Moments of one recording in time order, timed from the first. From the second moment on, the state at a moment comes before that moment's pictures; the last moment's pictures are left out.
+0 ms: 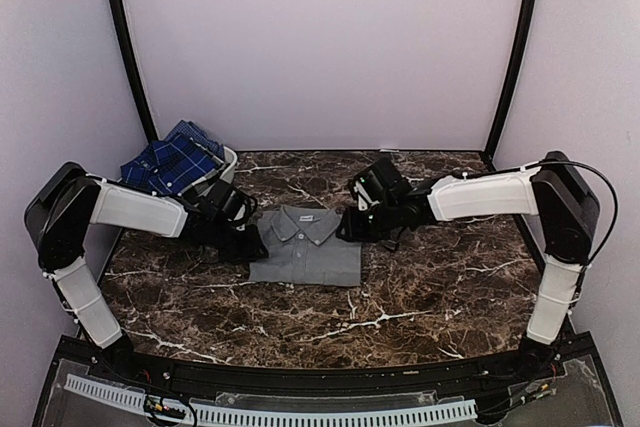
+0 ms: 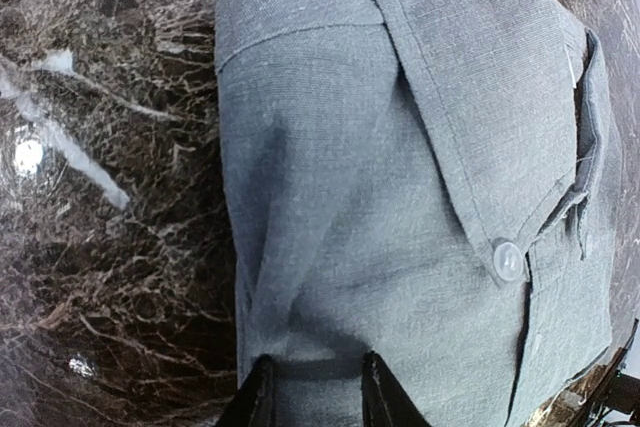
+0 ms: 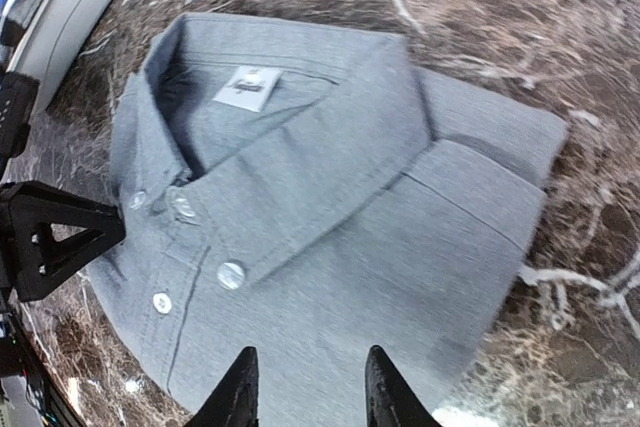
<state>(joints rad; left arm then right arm) -0.60 1.72 0.89 -0.18 0.16 -0.74 0.81 1.87 1.25 -0.24 -0.09 0.61</state>
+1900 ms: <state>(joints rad) -0.60 1.61 1.12 -0.45 0.05 -0.63 0.22 2.27 1.88 -0.61 0.28 -0.03</state>
